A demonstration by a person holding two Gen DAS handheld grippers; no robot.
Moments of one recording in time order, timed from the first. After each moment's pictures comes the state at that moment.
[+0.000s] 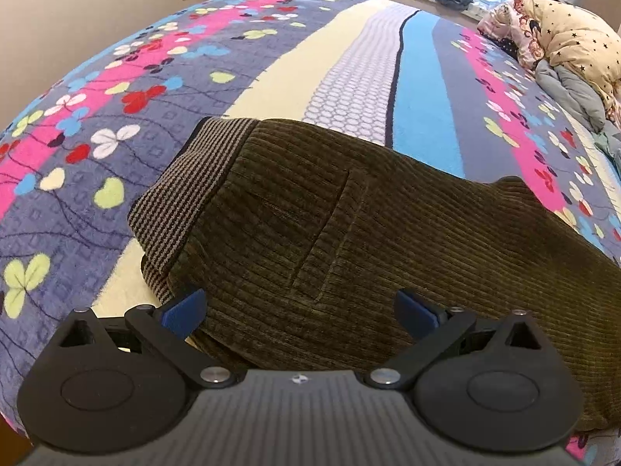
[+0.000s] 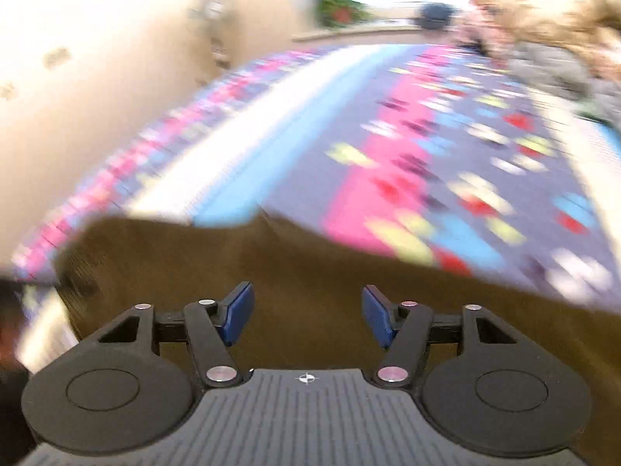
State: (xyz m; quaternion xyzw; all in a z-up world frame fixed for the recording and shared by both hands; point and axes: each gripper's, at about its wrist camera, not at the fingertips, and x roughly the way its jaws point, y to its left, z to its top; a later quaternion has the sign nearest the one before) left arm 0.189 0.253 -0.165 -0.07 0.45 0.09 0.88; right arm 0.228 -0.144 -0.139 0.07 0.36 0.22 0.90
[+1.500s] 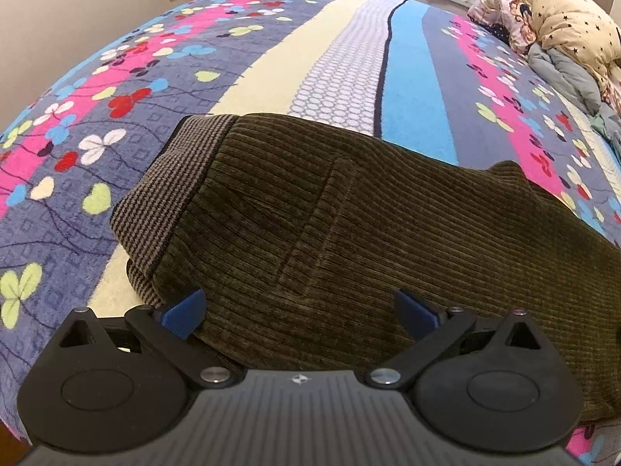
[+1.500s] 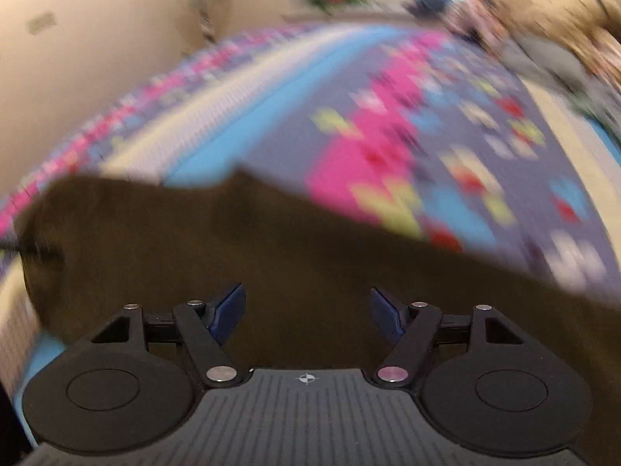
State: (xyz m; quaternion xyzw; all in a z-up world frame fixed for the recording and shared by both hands) left arm 0.193 0.240 -0.168 -0.05 0.46 0.08 0.88; right arm 0.186 -0.148 -0.194 0.01 0.40 0.14 0.91
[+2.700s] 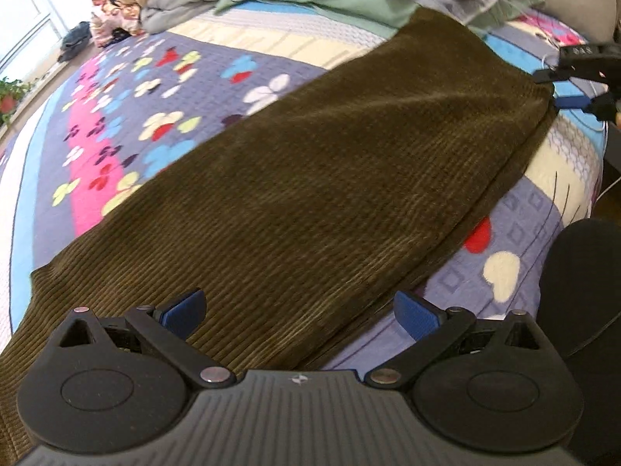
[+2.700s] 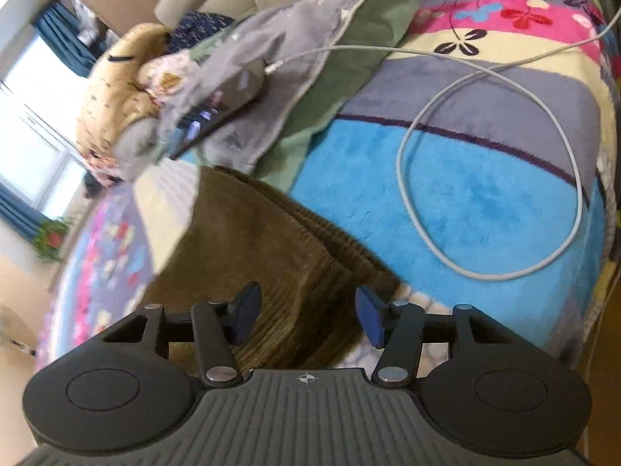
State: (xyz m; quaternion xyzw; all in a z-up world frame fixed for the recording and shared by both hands) left arm 0.087 -0.180 -0.200 0.31 0.41 -0.28 0.81; right arm -0.025 -0.534 -0.265 0.43 0.26 -0.24 0.83
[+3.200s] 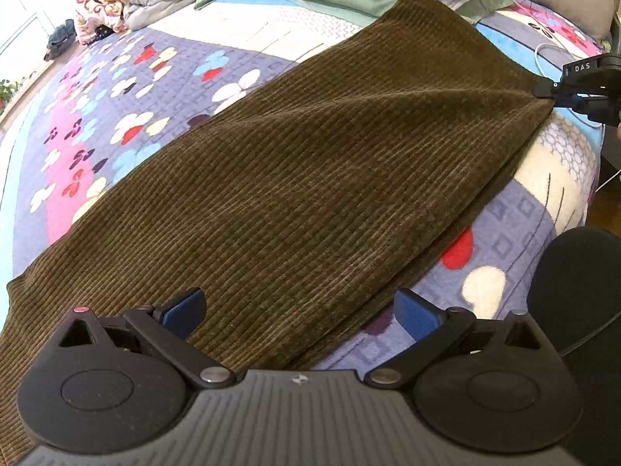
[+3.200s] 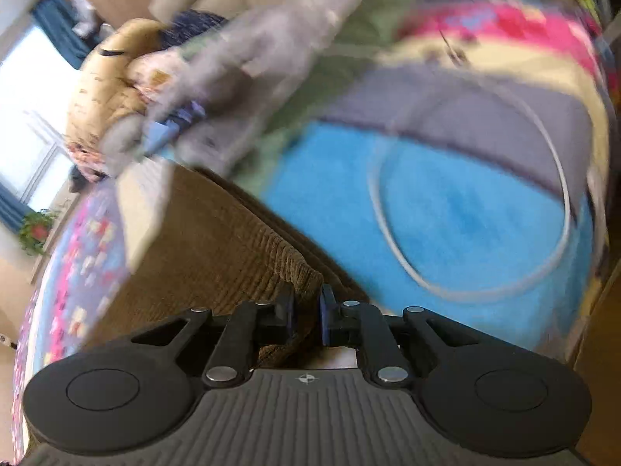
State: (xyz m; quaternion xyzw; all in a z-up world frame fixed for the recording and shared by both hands) left arm 0.092 -0.207 -0.213 0.31 0.43 -0.29 0.80; right arm -0.032 -0.543 -0.286 0.42 0.26 -0.26 0.83
